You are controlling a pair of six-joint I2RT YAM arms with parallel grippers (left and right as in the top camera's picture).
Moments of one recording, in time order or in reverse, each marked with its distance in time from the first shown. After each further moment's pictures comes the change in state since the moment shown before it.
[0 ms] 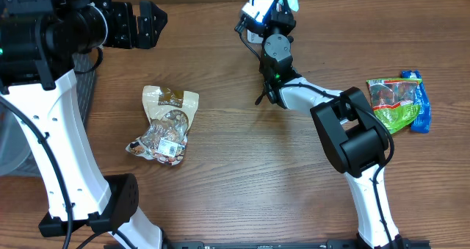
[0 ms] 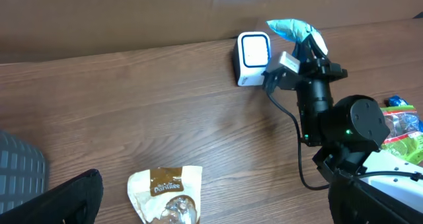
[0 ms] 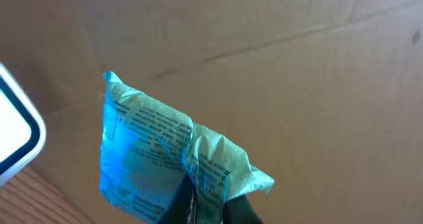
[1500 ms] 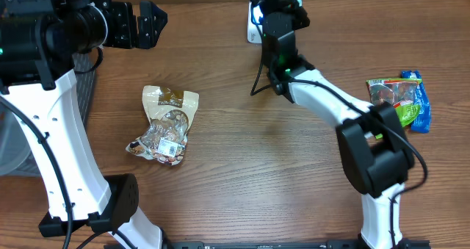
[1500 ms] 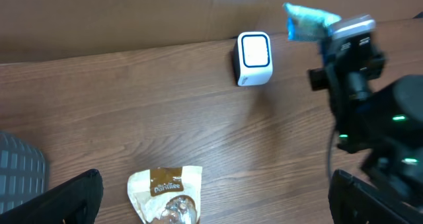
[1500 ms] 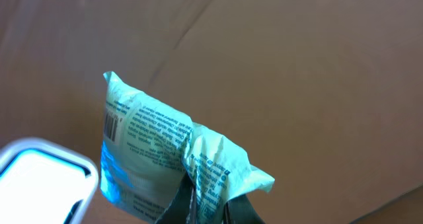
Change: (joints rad) left arm 0.000 0.000 0.000 0.000 0.000 0.000; right arm 0.013 -0.256 0.000 -0.499 0.095 0.847
